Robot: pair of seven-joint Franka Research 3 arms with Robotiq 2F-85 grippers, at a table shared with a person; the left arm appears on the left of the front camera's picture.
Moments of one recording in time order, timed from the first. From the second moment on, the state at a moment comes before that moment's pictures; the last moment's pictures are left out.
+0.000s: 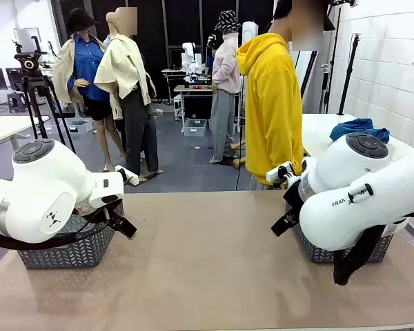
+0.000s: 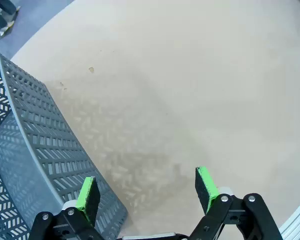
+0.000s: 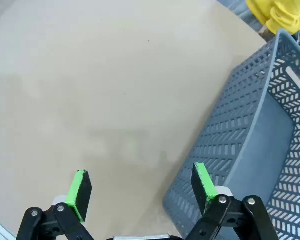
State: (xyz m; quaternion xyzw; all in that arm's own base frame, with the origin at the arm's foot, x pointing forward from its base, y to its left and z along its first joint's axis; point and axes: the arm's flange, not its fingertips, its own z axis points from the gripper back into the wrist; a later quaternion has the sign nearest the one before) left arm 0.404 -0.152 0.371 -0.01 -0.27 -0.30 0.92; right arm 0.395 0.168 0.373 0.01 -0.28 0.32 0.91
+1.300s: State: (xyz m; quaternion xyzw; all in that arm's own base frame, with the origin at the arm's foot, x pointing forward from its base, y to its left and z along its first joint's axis) left arm 0.406 -0.158 0.391 -0.01 -0.29 -0.30 0.91; right arm 0.400 0.172 0.395 0.01 -0.30 0.32 0.90
